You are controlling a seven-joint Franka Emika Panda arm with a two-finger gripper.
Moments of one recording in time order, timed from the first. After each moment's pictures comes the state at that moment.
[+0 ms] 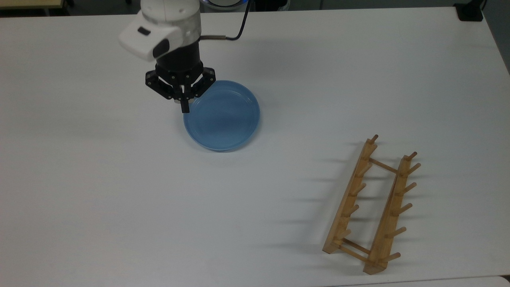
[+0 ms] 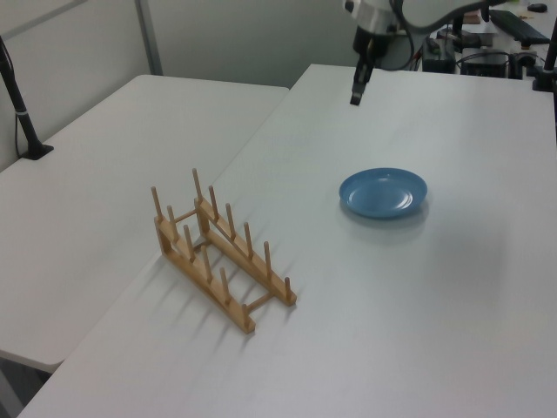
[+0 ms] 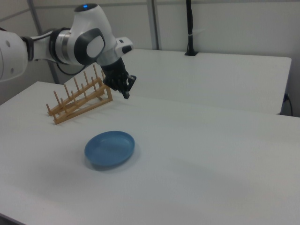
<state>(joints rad) -0.07 0.21 0.06 -1.65 -0.06 2.13 -0.17</state>
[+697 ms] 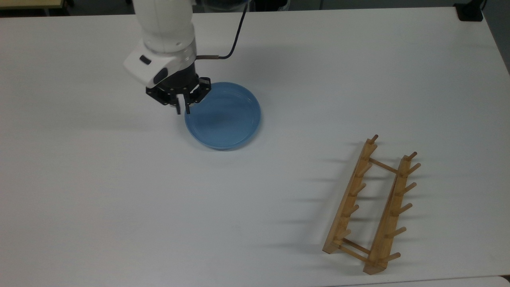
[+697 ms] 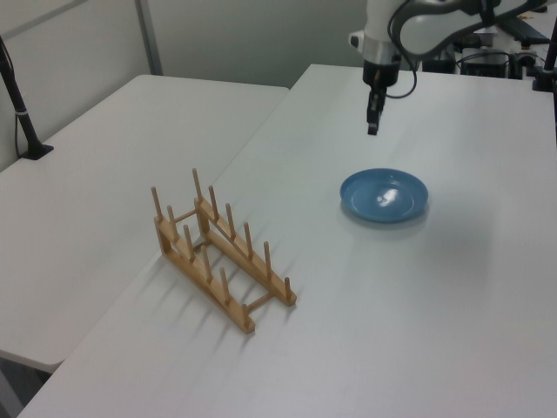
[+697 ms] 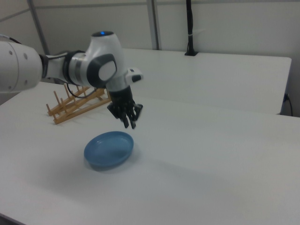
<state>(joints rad) -0.11 0.25 0.06 -1.77 -0.08 2.09 -0.17</state>
